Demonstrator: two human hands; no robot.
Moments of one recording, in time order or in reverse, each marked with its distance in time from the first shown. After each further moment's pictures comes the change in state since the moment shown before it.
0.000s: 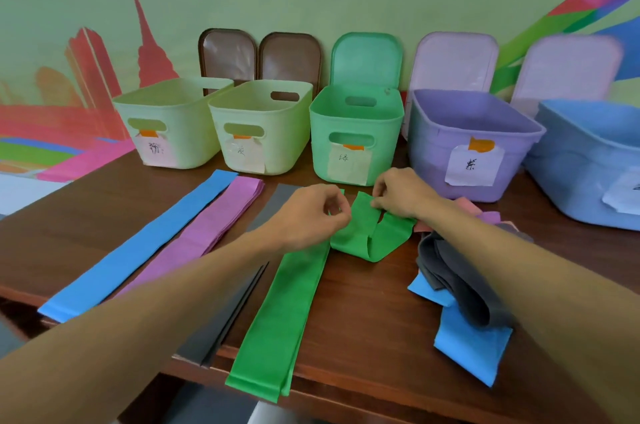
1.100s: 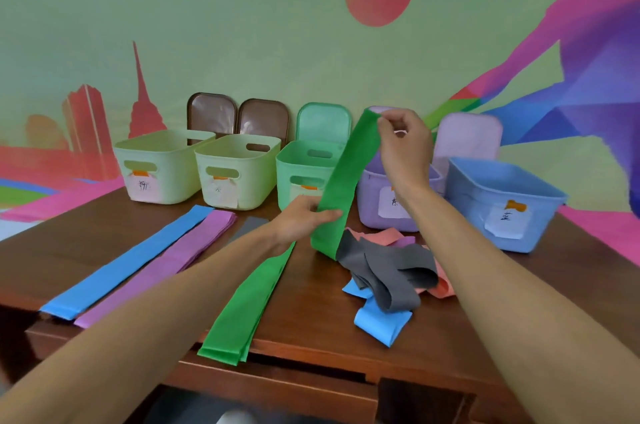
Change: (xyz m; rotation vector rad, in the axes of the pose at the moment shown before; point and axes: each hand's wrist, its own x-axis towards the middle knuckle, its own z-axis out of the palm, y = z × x) left_hand -0.004 0.073 0.007 -0.576 -0.078 -0.050; right_hand -0.104 -0.040 -0.140 0.845 0.999 -0.054
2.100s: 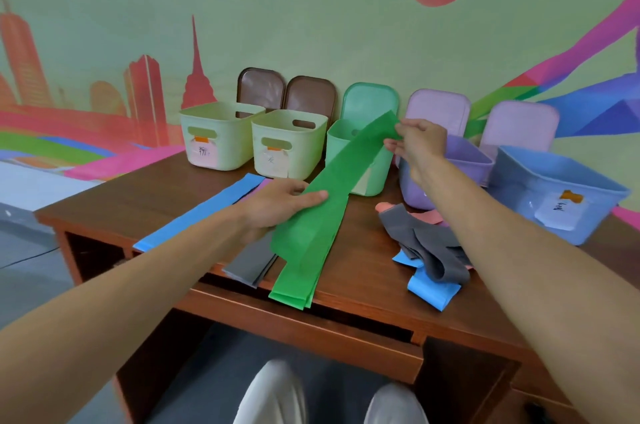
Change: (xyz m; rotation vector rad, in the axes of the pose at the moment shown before) left_hand -0.117 0.006 -0.080 -0.037 0.057 -0.184; right_hand -0.019 0.014 0.057 0.252 -0.124 0.533
